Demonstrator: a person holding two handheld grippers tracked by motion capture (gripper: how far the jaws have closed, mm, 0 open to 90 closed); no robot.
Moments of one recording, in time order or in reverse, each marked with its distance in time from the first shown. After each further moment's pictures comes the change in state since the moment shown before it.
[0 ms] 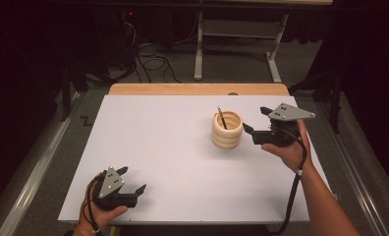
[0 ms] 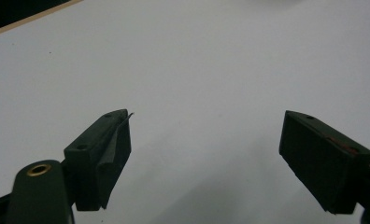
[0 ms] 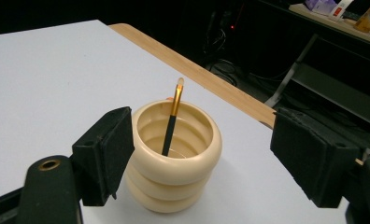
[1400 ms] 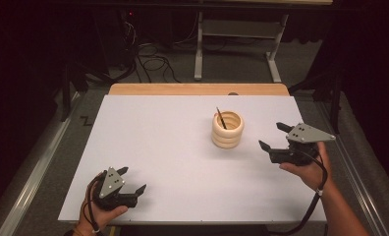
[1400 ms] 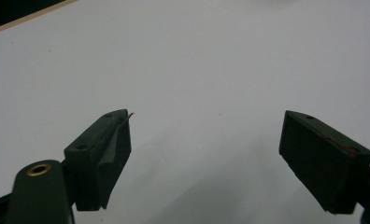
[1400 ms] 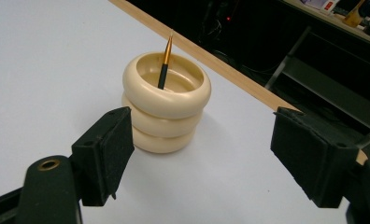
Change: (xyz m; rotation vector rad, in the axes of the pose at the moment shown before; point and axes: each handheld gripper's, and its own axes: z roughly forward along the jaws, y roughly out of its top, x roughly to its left) left arm 0.000 0.000 0.001 0.007 0.002 0.000; right arm -0.001 -0.043 -0.041 0.028 -0.021 -0.058
